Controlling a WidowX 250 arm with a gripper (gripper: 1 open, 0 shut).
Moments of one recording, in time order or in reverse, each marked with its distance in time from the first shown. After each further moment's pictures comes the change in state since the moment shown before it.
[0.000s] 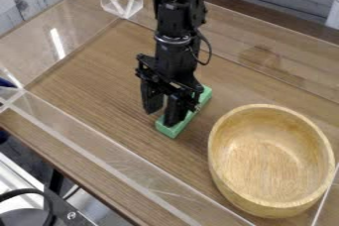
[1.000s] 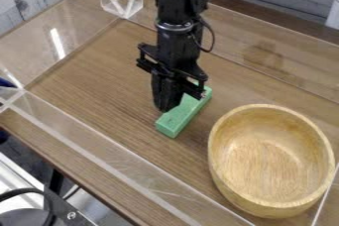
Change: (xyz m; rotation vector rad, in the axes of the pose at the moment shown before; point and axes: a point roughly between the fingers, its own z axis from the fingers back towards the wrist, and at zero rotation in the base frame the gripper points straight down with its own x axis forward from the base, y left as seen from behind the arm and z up) arm 0.002 -0.001 0.015 -0.004 -0.033 0.002
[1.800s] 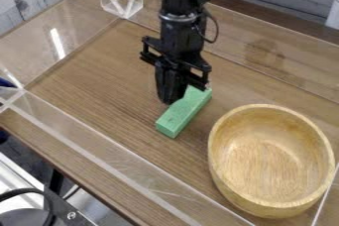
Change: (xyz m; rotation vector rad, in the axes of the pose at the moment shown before) arm 0.006 0.000 0.012 -0.012 -0.006 -0.004
